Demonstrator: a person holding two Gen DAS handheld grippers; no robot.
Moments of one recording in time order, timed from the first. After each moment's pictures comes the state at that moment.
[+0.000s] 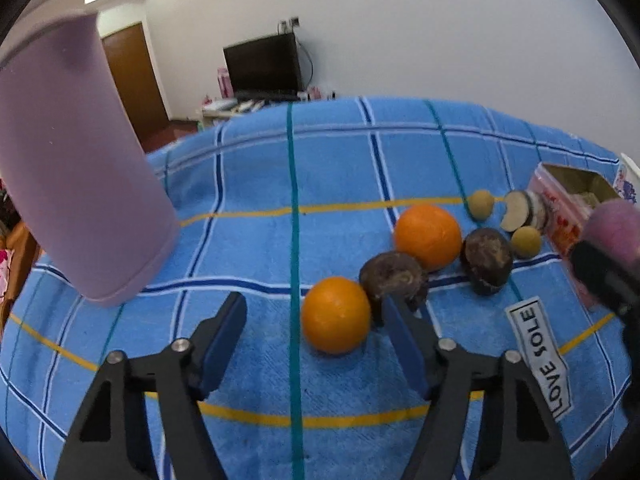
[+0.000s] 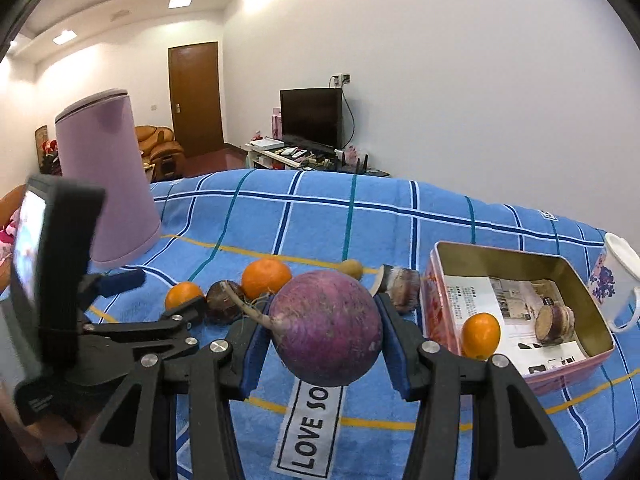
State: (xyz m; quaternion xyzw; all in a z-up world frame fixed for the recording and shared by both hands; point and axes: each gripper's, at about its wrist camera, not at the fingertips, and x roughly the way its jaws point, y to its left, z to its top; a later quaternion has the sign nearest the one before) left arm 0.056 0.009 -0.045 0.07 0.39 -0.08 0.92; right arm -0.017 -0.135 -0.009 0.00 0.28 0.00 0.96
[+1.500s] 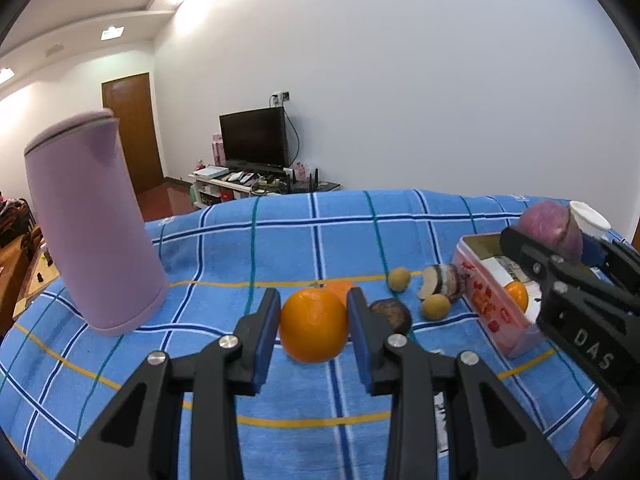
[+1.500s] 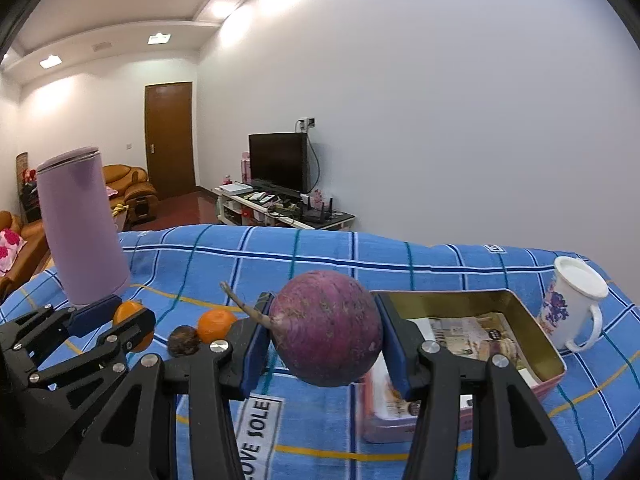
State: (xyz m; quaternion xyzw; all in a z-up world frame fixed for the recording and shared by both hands) left arm -0.007 -0.026 0.007 0.05 0.25 -0.11 0.96; right arm -0.040 -0.171 0.017 0.00 0.20 -0.06 0.98
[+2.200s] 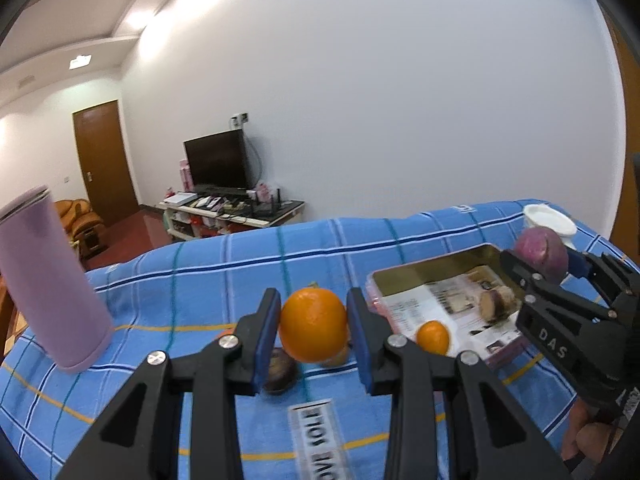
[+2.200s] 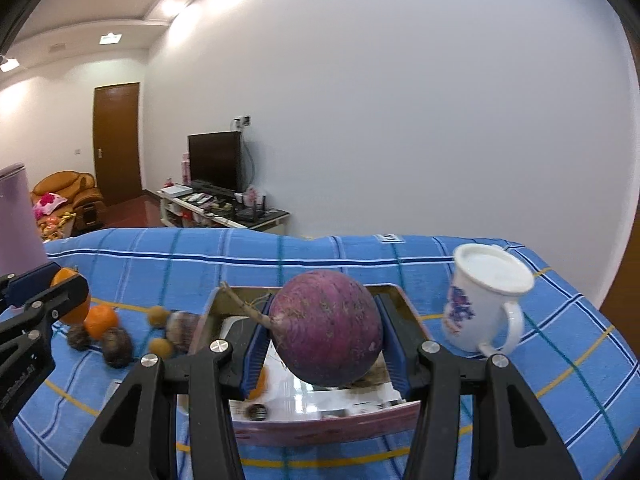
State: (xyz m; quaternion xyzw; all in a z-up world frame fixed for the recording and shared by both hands) left arm -0.017 -0.130 0.030 0.08 0.22 -0.16 0.96; right arm -0.055 -0.286 0.015 0.00 0.21 -0.16 0.97
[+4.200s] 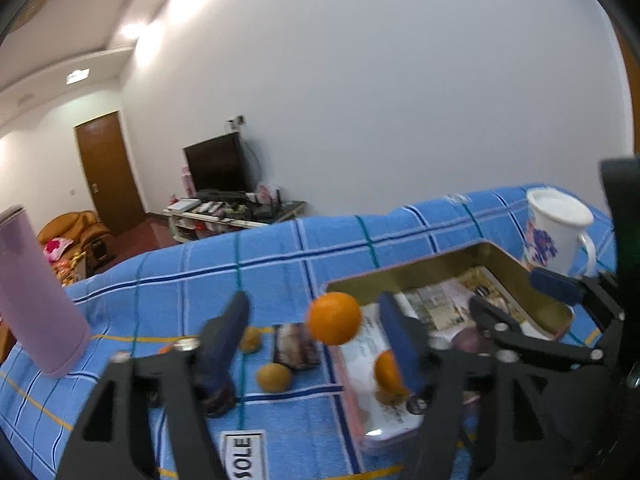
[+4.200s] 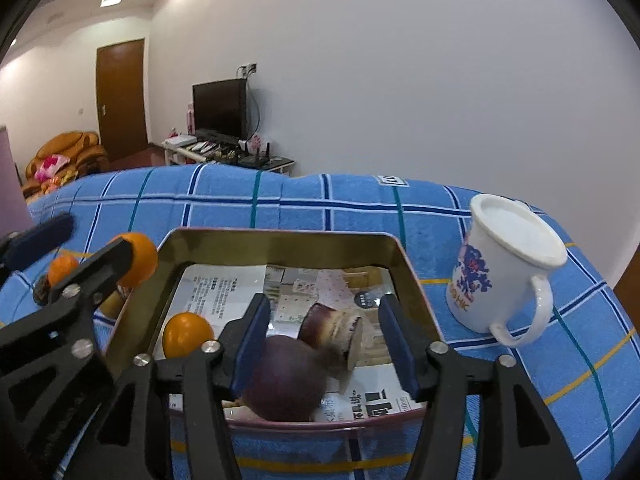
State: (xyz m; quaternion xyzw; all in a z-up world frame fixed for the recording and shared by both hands) left arm -0.007 -0.190 0.014 0.10 0.21 -0.13 0.96; right arm -0.022 -0.324 -0.021 0.00 0.30 -0.13 0.95
